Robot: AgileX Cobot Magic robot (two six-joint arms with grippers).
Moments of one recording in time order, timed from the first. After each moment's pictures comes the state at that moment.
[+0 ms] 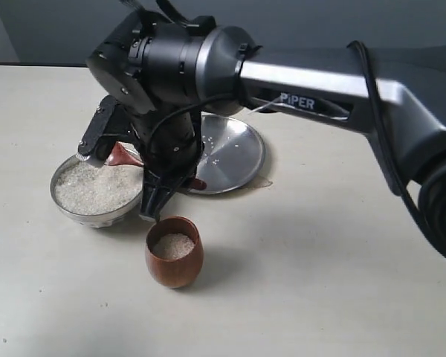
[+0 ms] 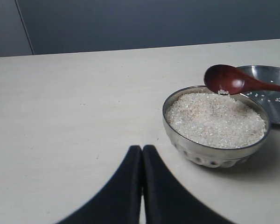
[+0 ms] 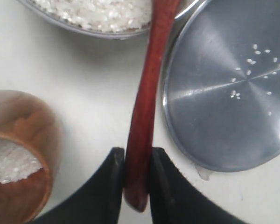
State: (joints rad) left arm 0.04 0.00 -0.01 -0.02 0.34 0.02; right arm 0.95 2.17 -1.83 -0.27 1.22 -0.27
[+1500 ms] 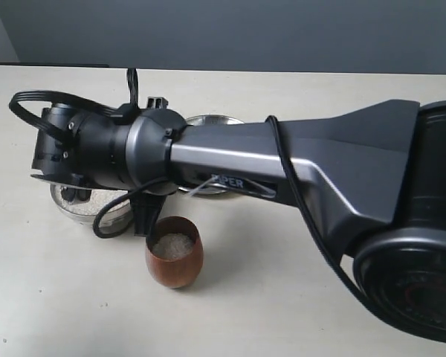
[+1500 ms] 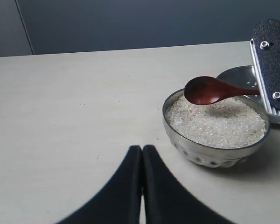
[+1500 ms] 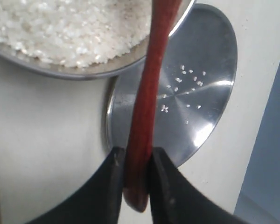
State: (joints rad) left arm 0.04 0.00 -0.01 -0.02 0.34 0.02; right arm 1.10 2.26 -1.83 -0.70 1.22 -0.10
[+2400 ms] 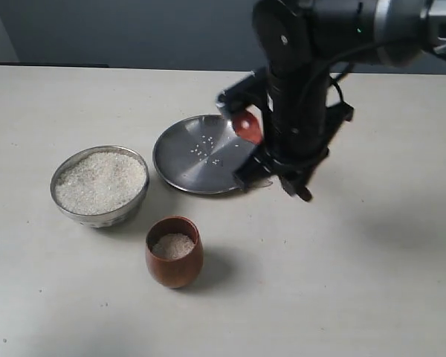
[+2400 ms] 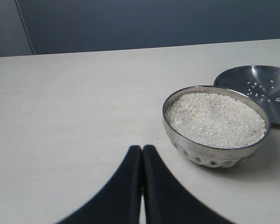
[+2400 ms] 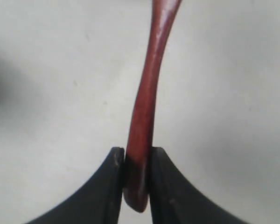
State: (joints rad) left arm 0.04 0.00 -0.01 -0.02 0.34 0.02; right arm 0.66 1.86 -1.38 -0.14 1.21 0.09
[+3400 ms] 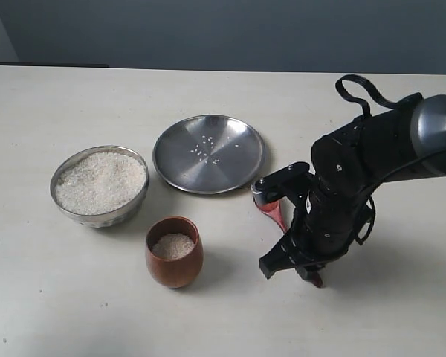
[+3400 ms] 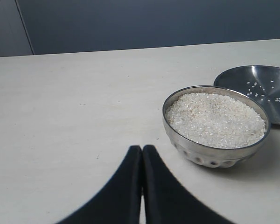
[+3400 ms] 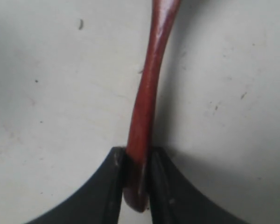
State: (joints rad) left arm 0.04 0.00 -0.01 -0.02 0.34 0.02; right arm 0.62 1.83 -0.88 0.03 0.67 0.05
